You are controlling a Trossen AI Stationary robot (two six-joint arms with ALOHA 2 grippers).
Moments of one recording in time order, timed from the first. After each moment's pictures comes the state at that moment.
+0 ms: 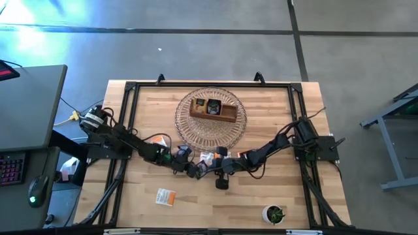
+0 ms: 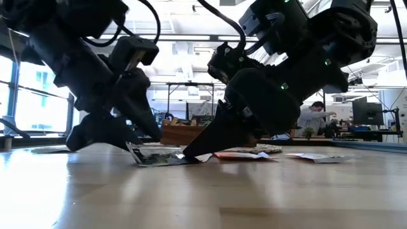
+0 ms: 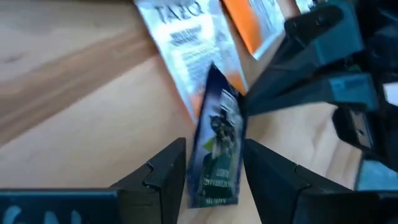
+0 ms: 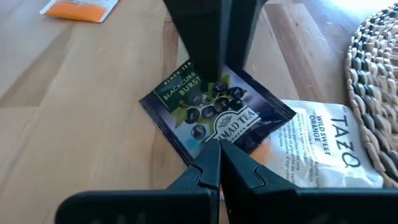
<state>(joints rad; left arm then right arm) -0.36 1.68 0.63 0.34 -0.23 -1.31 0.29 2.06 0.91 0.56 0.24 0.21</state>
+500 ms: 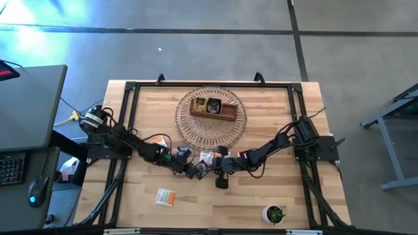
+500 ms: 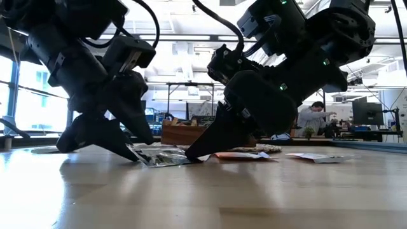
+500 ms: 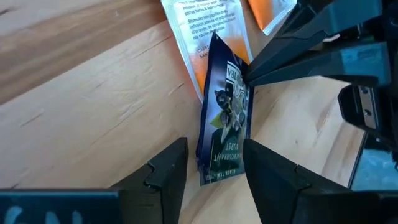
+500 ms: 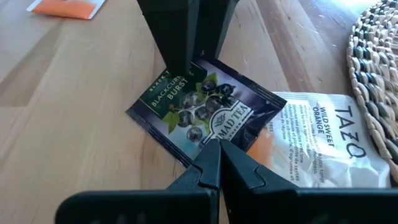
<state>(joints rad) -0.37 1.68 0.63 0.30 -0.15 -1.35 0.28 2.06 0.92 0.50 0.26 0.22</state>
